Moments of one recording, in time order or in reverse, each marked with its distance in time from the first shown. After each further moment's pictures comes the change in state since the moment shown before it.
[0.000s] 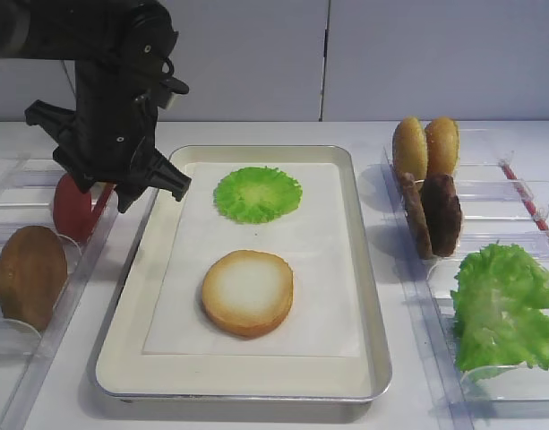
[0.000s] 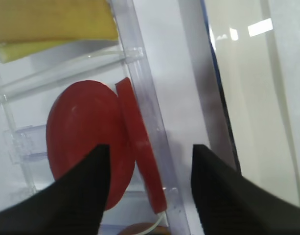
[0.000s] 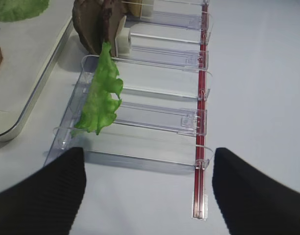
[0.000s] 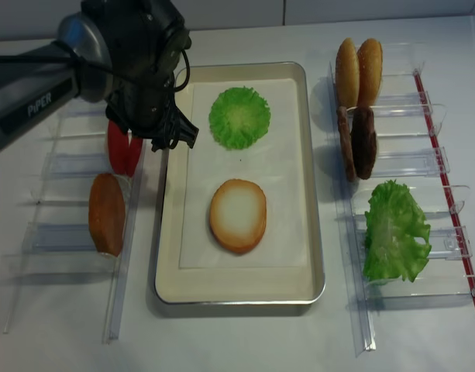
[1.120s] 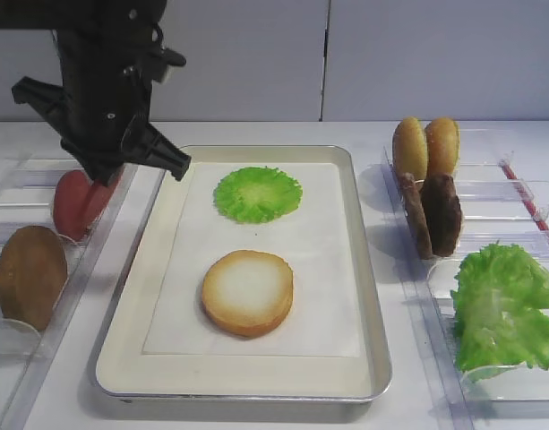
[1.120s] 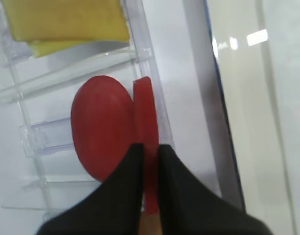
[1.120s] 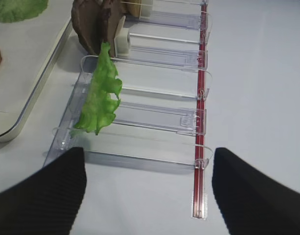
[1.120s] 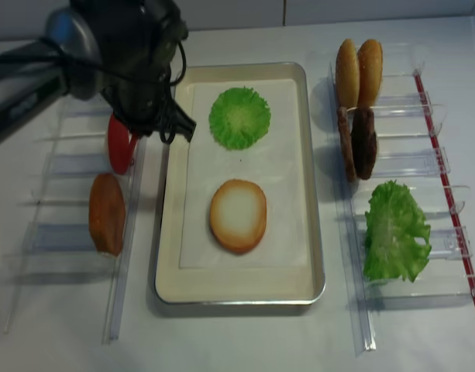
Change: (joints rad) left arm -0.022 -0.070 -0.002 -0.001 0.024 -0.002; right arm 0.000 0.000 0.000 -0.002 0.000 0.004
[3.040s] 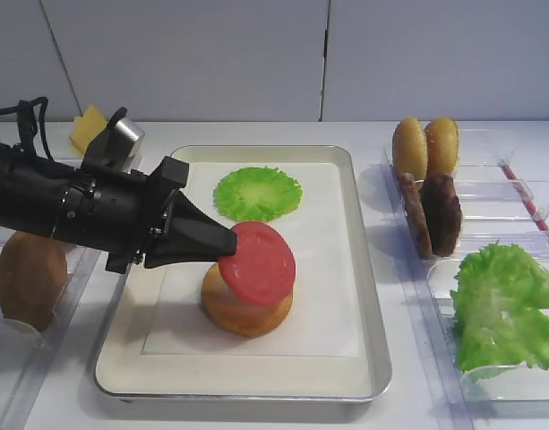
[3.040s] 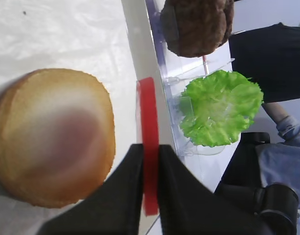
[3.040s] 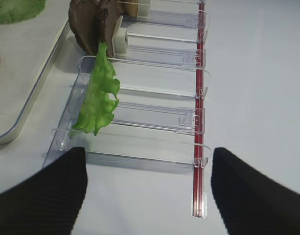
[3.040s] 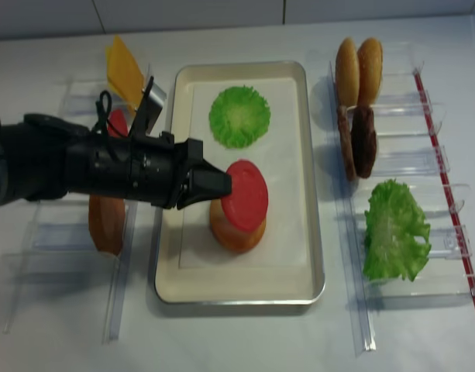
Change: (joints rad) left arm 0.328 -0.144 0.677 -1.925 -0.202 1.376; right arm 0.000 0.000 0.000 -0.006 0.000 0.016
